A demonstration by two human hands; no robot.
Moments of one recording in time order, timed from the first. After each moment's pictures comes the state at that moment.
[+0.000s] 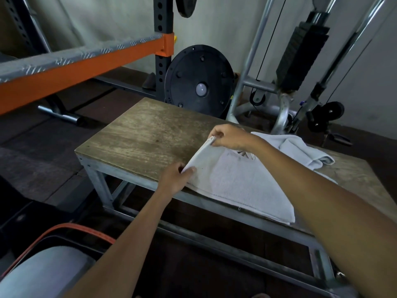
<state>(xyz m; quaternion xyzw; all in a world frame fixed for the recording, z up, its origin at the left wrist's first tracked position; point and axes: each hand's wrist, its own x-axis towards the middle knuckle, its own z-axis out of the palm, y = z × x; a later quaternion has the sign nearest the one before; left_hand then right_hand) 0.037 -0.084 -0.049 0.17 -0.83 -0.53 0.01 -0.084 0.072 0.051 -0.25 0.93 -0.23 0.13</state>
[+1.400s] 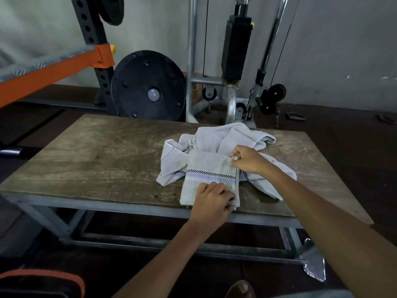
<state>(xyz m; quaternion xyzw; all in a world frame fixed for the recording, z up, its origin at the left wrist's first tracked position) 0.056 0.132 -0.069 -0.26 -0.92 -0.20 0.19 -0.049 0.285 0.004 -0.03 0.96 -0.28 0.08</state>
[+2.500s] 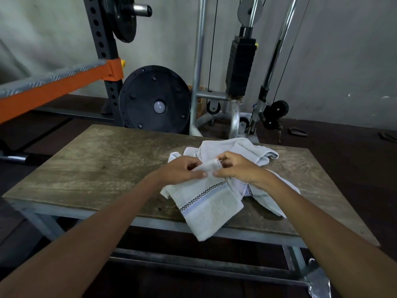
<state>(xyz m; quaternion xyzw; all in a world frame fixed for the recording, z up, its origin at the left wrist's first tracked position) -0.031 0.032 0.028 -0.23 -0.88 -0.40 -0.10 -0.039 0.248 0.035 -0.13 0.85 -0.49 0.17</state>
